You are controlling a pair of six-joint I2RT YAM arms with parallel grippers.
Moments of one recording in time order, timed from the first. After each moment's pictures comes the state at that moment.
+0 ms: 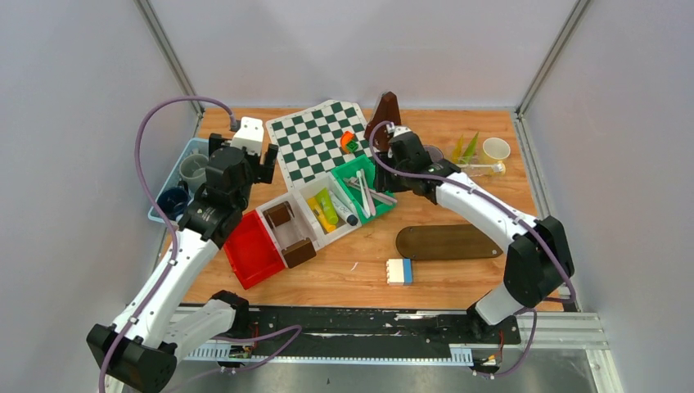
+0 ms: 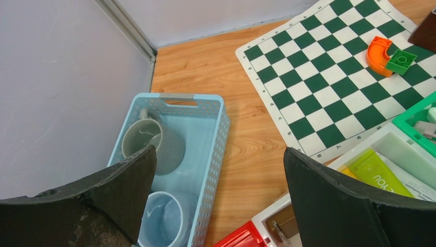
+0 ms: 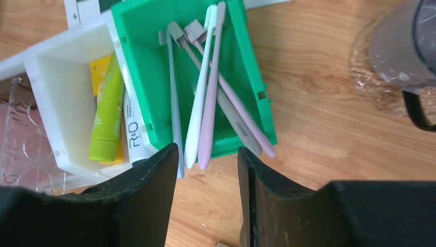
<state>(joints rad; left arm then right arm) -0.38 0.95 0.98 -0.27 -0.45 0.19 0.57 1.54 1.24 -0.44 0.06 0.40</state>
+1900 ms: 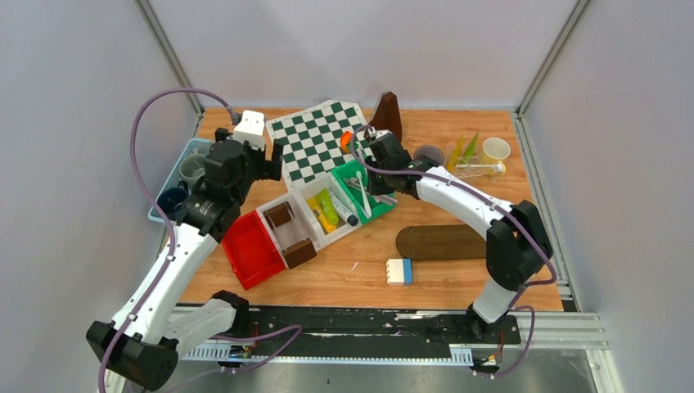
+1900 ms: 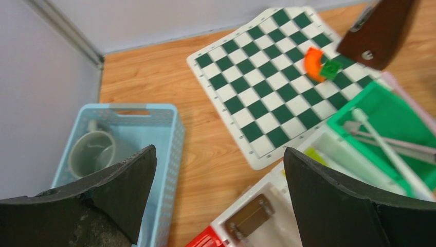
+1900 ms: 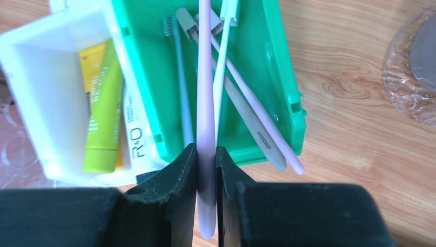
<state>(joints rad) -0.38 0.97 1.02 -0.32 -0.32 0.10 0.66 1.74 1.36 -0.52 0.09 0.40</state>
